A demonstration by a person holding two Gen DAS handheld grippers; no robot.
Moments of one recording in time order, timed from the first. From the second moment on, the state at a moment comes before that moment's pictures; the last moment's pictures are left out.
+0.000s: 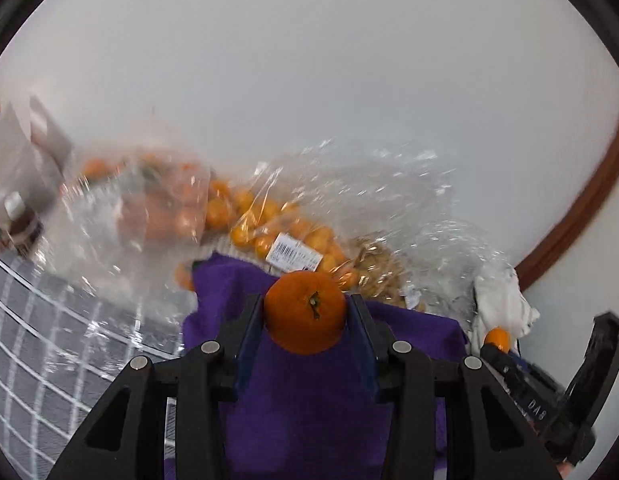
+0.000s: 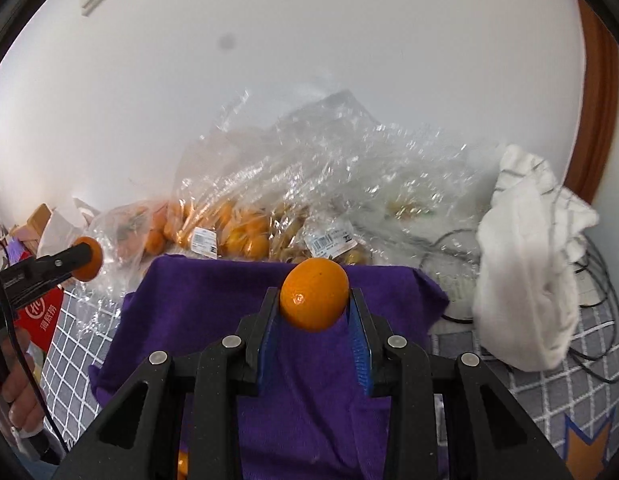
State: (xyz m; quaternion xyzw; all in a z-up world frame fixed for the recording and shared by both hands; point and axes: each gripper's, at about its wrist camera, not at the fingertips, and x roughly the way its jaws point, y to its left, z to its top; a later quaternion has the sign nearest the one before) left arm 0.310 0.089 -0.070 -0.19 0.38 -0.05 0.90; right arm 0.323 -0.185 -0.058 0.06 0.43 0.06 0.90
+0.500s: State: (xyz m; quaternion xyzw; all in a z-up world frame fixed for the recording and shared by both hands) left arm 0.343 0.079 -0.135 -0.16 0.46 -0.03 0.87; right arm 0.352 -0.190 -0.138 0.04 0.51 0.05 0.86
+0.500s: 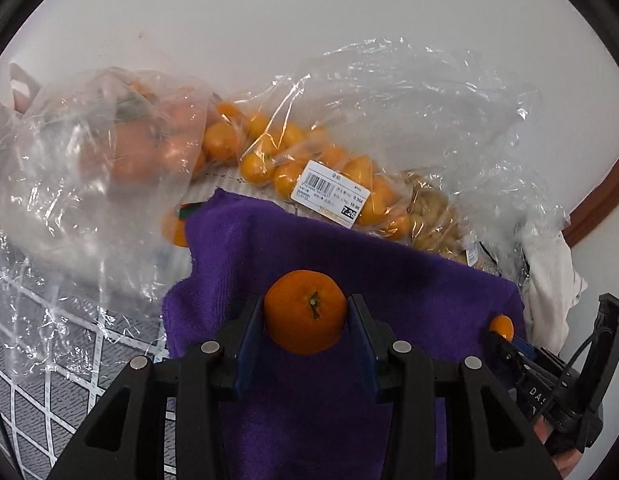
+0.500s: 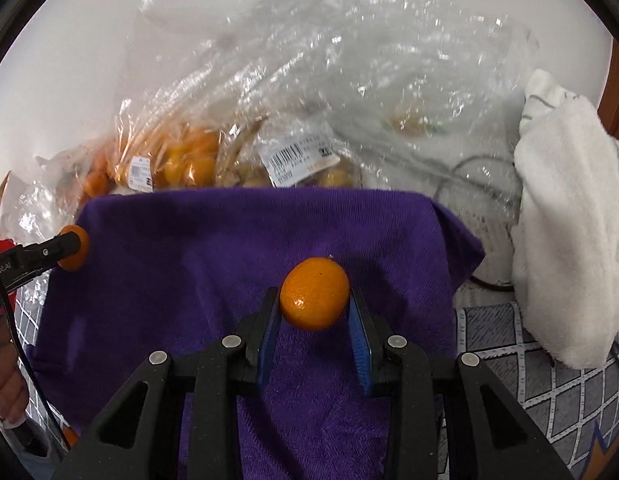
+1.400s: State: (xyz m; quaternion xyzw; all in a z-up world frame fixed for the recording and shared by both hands) left arm 0.354 0.070 -0.158 -0.15 0.48 -0.05 0.86; right arm 0.351 -0.188 -0.139 0.02 0.50 0.06 0.86
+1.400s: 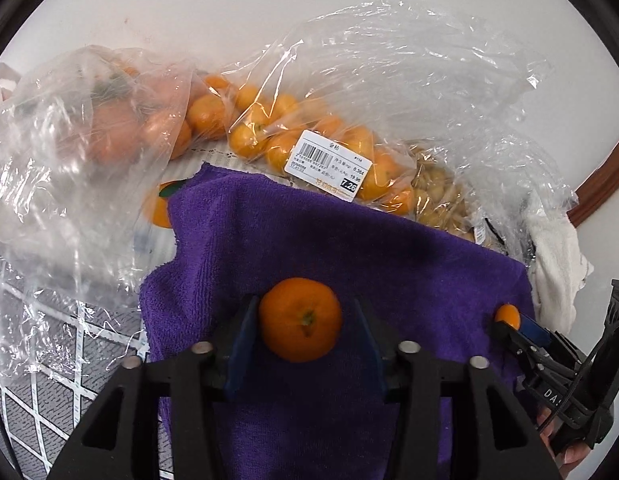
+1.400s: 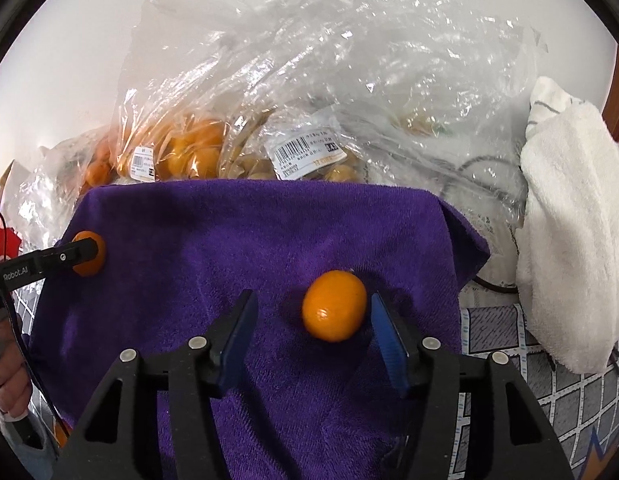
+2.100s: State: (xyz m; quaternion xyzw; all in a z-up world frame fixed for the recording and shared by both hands) left arm 0.322 0.061 -0.090 -0.09 0.39 -0.03 0.92; right arm 0.317 -0.170 -0.070 0.02 0.42 0.05 0.91
